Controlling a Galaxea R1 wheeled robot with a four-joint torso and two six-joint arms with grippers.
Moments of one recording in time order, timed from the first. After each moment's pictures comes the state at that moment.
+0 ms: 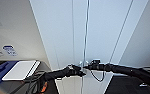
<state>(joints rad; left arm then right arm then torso) 0.38 2.95 -2.08 0.24 0.28 -0.21 -0.31 2.72 -1.84 0.06 -0.18 0.11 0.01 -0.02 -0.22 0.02</state>
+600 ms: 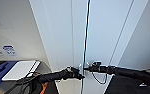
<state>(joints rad) 0.40 2.84 -1.89 0.24 0.29 -0.23 -0.34 2.67 -1.75 0.06 -0.14 0.11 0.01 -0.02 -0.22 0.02</state>
